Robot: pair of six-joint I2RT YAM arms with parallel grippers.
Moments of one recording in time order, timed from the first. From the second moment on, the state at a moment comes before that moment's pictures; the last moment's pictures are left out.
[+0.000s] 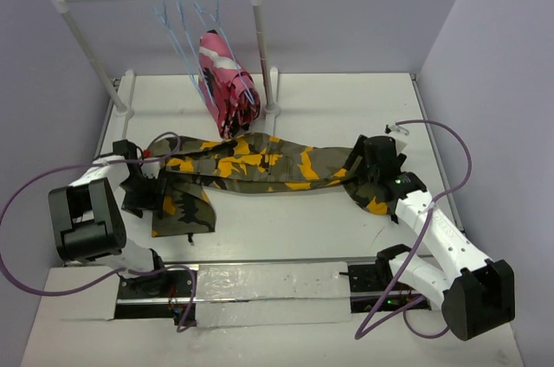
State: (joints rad) left arm 0.22 1.52 0.80 -0.80 0.08 0.36; right arm 0.29 0.97 0.66 -0.43 0.37 0.63
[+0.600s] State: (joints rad) left arm 0.23 1.53 0.78 -0.76 0.05 0.34; right arm 0.23 0.96 0.67 -0.44 0.41 0.66
